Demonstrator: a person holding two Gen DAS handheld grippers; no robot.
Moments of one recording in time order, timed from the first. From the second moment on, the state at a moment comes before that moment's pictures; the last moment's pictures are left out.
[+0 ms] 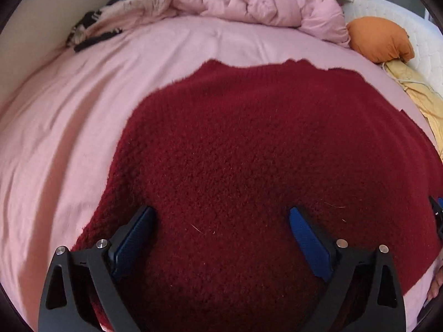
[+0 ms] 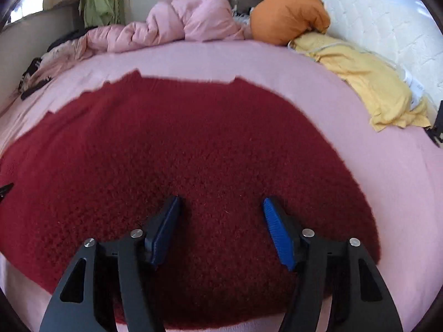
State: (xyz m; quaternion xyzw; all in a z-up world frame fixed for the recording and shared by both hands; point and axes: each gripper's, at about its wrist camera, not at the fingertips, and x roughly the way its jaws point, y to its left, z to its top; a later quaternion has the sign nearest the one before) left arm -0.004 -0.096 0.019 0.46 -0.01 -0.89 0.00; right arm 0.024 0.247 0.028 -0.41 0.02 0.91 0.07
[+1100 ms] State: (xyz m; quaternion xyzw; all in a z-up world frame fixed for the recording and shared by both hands) left arm 0.140 -0.178 0.111 0.49 0.02 -0.87 0.07; right arm 0.115 0.251 0.061 -0.46 0.03 0.89 0.03
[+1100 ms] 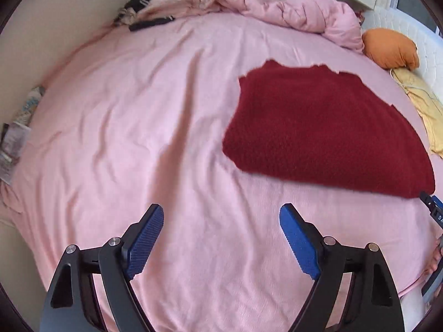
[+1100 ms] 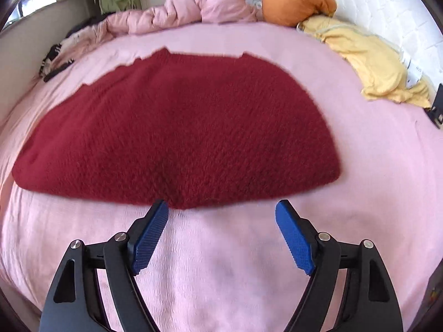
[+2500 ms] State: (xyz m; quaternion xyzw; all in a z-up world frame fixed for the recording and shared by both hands) left arm 0.037 -0.092 0.074 0.39 -0.01 -0.92 -0.04; right arm 0.031 0.199 0.049 -0.42 -0.01 0.91 0.04
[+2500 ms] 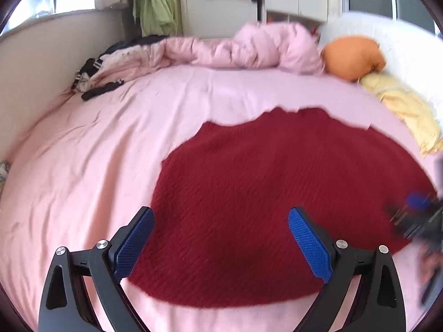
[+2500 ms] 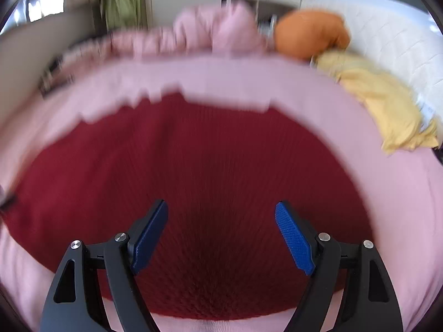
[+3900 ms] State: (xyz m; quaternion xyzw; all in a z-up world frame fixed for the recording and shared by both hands) left arm 0.034 -0.083 0.045 0.43 0.02 -0.90 -0.03; right arm 0.017 0.183 0.028 -0.44 -0.01 0.89 0.07
